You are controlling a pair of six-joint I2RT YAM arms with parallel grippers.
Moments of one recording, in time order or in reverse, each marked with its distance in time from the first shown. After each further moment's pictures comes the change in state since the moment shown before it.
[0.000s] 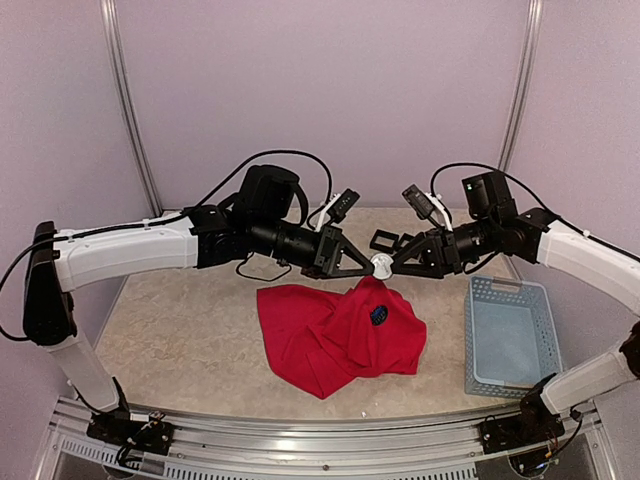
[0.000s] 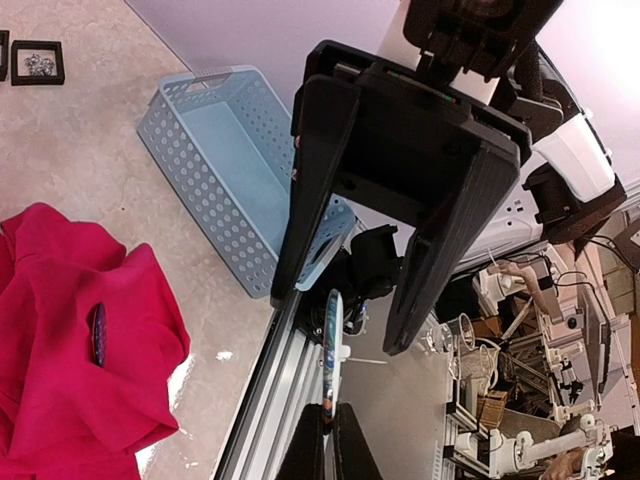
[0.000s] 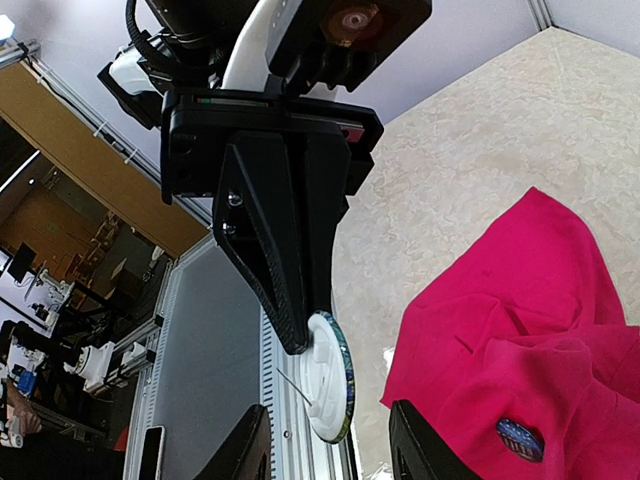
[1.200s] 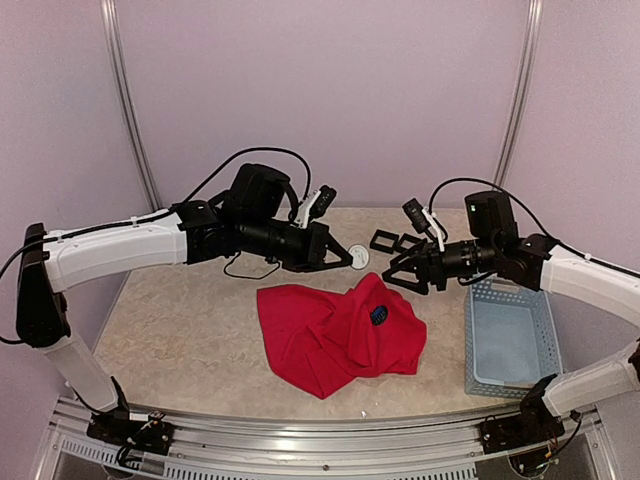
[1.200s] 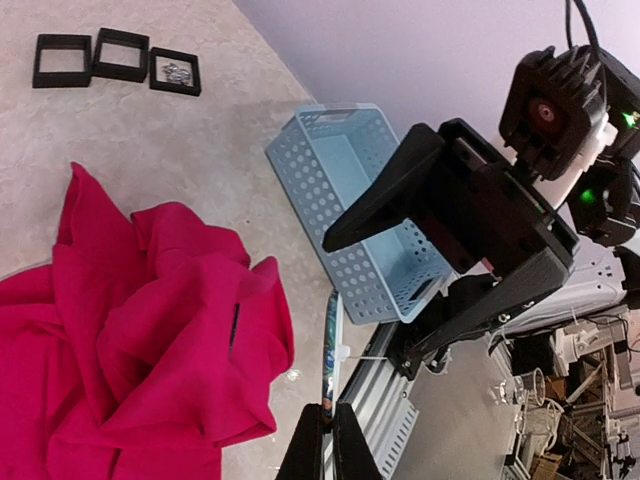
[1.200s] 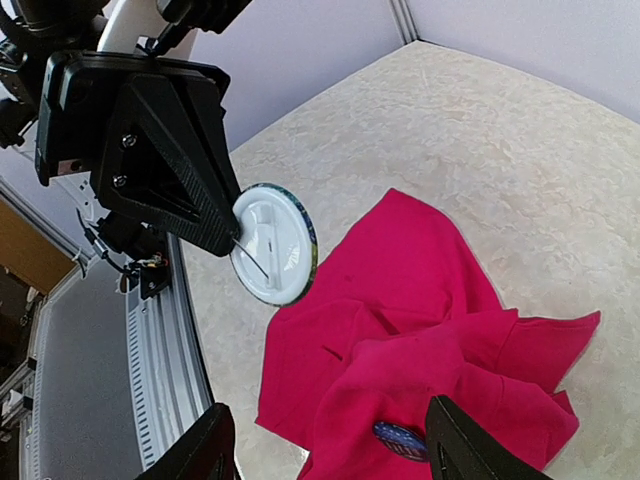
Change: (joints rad) left arm 0.033 -0.043 -0.016 -0.134 -0.264 0.032; right arm 0.068 -0.085 -0.183 0.226 0.434 0.040
